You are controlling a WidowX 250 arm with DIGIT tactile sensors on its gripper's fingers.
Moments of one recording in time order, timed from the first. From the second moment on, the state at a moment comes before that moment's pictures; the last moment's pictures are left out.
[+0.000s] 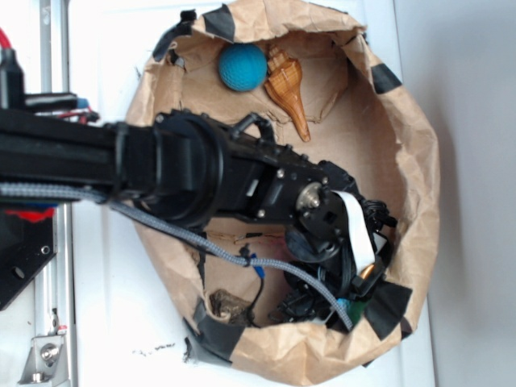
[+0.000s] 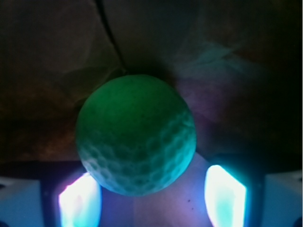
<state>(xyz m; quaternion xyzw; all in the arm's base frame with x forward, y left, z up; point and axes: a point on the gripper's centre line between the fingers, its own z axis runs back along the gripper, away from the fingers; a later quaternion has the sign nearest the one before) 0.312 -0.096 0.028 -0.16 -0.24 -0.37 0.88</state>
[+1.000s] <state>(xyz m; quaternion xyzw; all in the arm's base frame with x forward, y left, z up) 0.313 -0.097 0.027 -0.15 -0.25 -0.38 0.88</state>
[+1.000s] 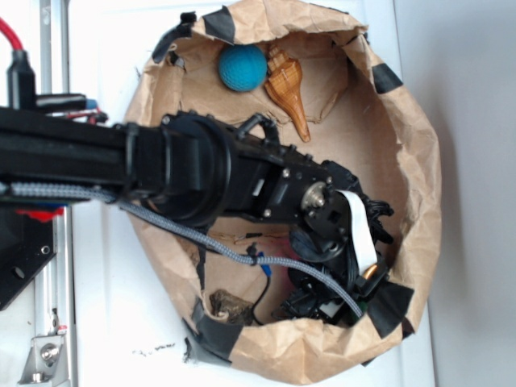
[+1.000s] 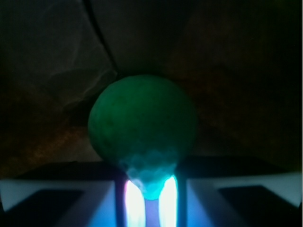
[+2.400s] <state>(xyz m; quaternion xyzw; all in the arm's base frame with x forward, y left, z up) 0.249 -0.055 0.095 -0.05 0.00 -0.08 1.00</state>
